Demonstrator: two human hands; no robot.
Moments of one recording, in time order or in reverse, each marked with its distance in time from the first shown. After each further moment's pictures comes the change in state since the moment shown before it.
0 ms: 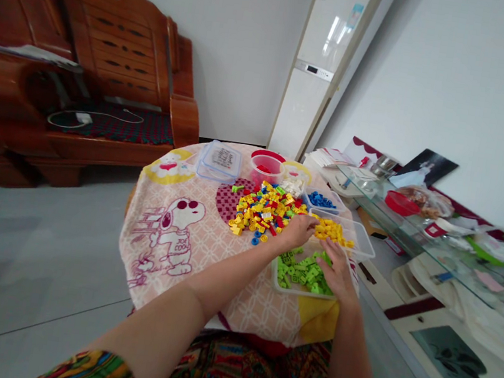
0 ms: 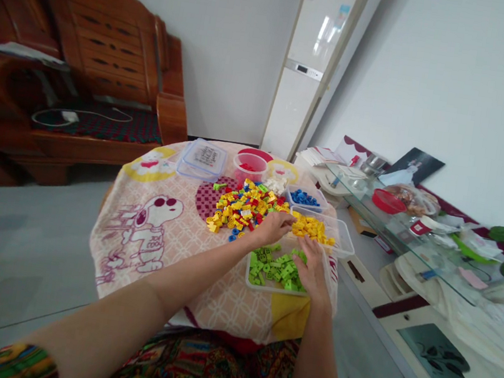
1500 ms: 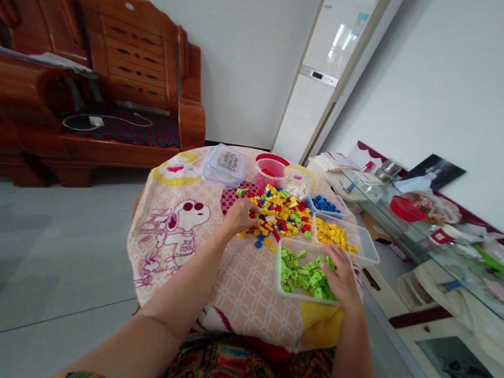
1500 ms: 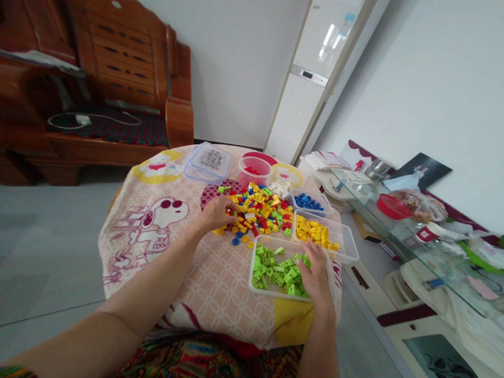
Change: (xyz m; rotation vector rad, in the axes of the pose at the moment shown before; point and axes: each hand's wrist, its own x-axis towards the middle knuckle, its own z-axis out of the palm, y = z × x) left_hand -0.069 -0.096 -0.116 0.337 0.115 -0.355; right_hand -0.002 0.005 0.001 0.007 0.002 0.008
